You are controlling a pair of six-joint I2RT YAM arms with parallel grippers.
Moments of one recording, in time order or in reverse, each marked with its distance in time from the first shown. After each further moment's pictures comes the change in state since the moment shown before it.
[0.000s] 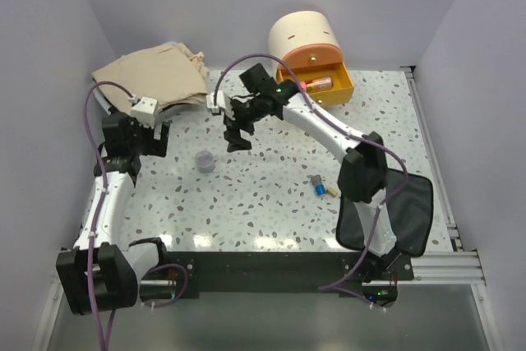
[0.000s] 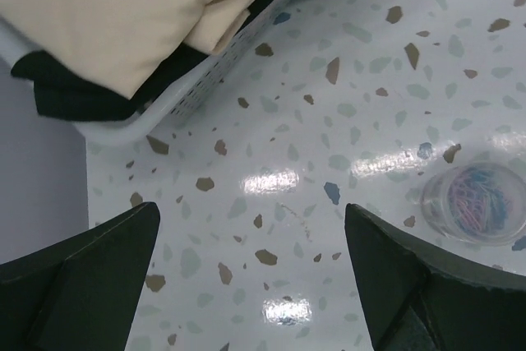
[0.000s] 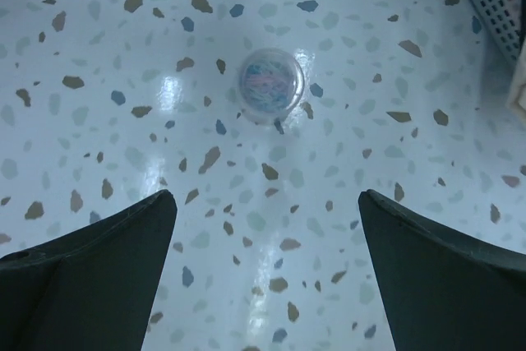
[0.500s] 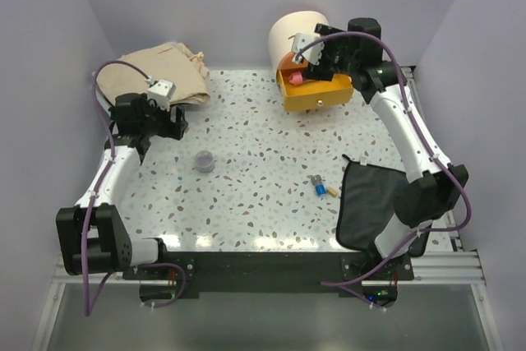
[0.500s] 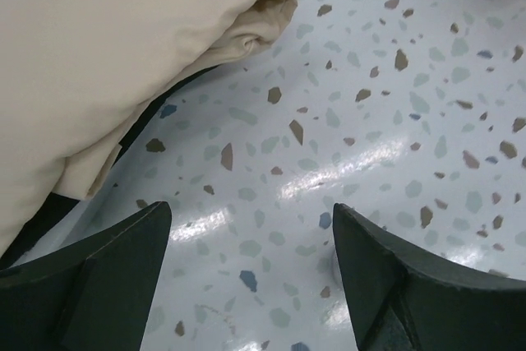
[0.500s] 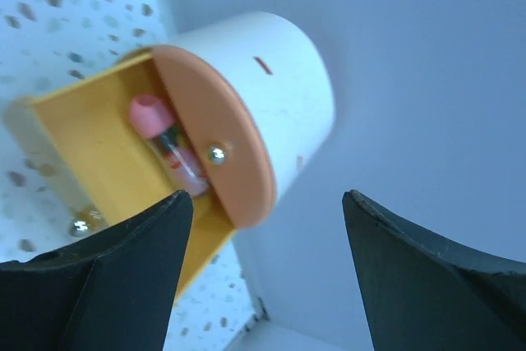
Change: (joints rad) left arm -0.074 0.243 0.137 0.132 0.224 -0.141; right arm -0.408 -0.399 -0.175 0.310 0.428 -0.328
